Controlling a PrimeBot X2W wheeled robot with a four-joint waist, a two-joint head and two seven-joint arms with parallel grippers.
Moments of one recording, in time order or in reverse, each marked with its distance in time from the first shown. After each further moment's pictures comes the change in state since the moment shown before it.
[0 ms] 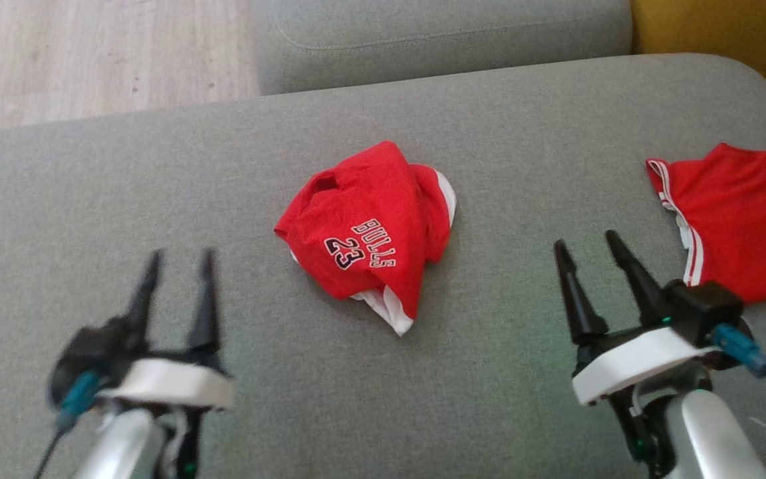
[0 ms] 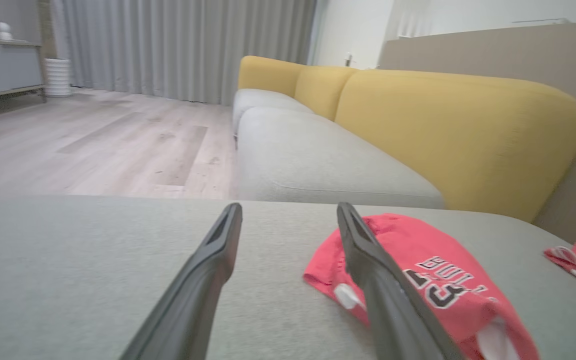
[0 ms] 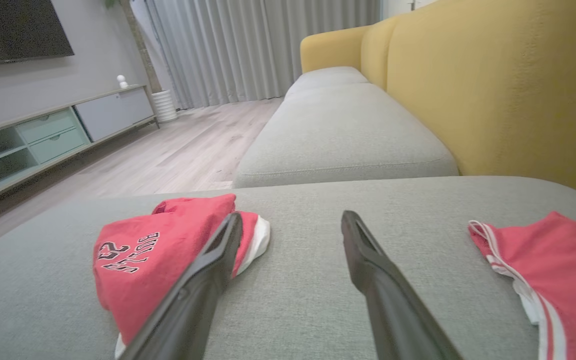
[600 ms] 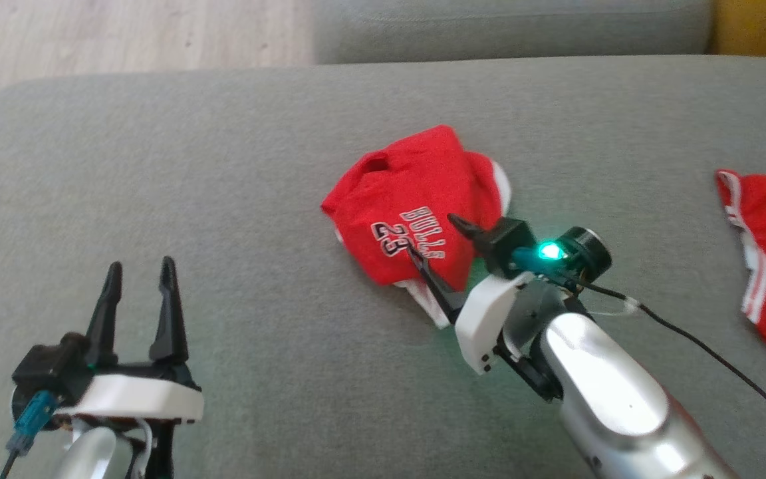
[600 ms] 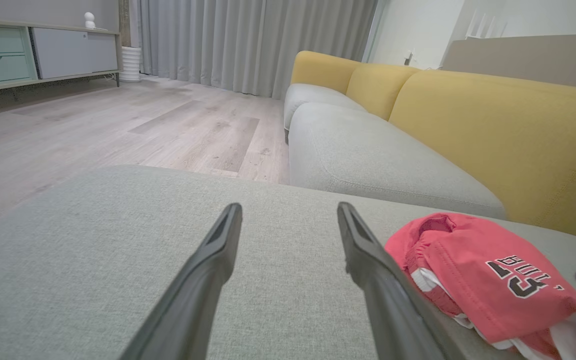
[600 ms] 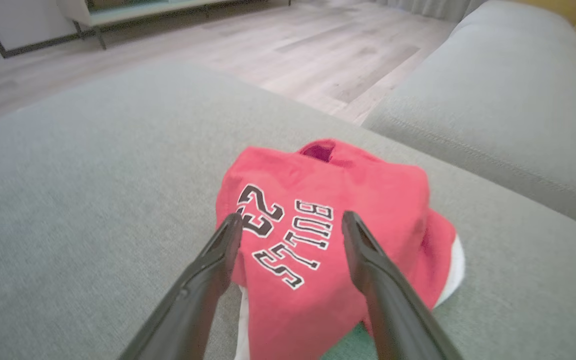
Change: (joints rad) left arm 0.112 0.061 0.111 -0.124 -0.034 0.015 0.030; right arm -0.360 -0.004 0.411 0.298 -0.080 0.000 0.184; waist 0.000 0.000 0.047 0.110
